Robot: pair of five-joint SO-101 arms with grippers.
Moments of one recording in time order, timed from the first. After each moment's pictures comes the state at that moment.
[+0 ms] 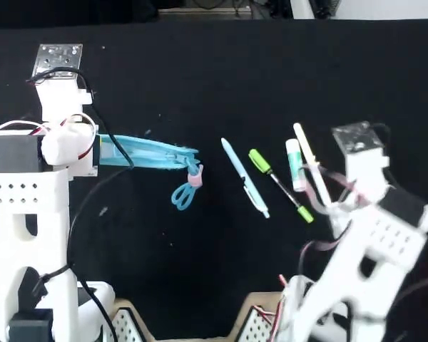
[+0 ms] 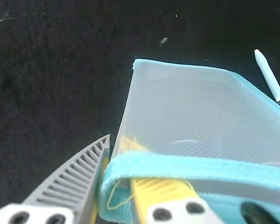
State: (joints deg) left arm -6.6 -27.6 5.6 92.9 -3.1; right arm 33.1 -42.0 40.7 84.4 41.4
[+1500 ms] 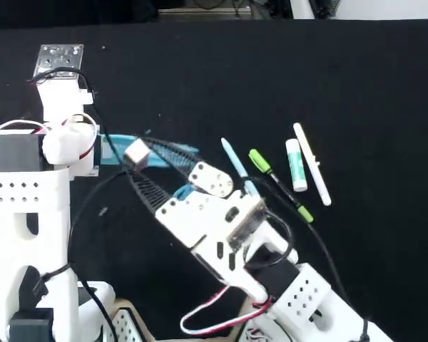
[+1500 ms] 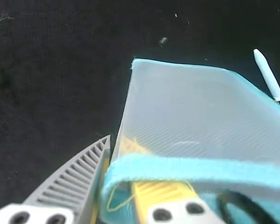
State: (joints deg) left arm -6.5 -27.6 5.6 93.0 -3.1; right arm -46.6 -71.2 72.0 -4.4 5.8
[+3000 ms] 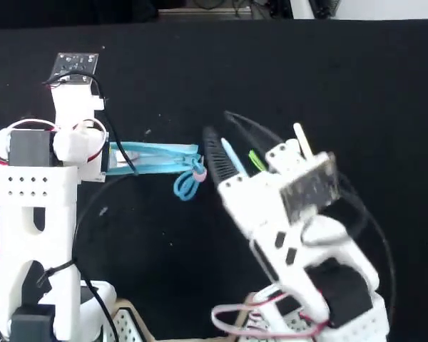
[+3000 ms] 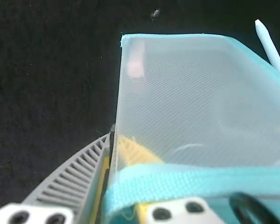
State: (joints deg) left arm -4.5 -27.5 7.3 95.6 -3.1; right arm -26.5 -74.2 41.0 49.0 5.3
